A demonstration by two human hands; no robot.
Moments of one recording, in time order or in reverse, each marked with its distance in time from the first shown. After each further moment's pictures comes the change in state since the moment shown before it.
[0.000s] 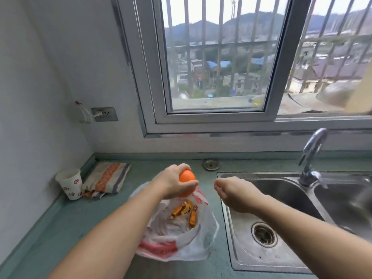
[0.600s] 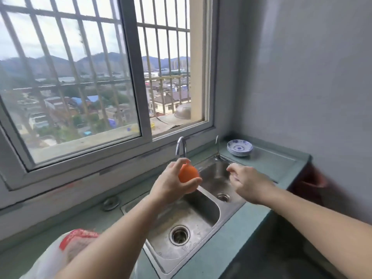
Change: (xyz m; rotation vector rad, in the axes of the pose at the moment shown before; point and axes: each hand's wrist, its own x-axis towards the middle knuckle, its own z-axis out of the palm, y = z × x) left_hand -0.020 0.230 0.046 -0.271 -0.086 0.756; right_hand -0.242 0.065 -0.106 0.041 0.448 0.787
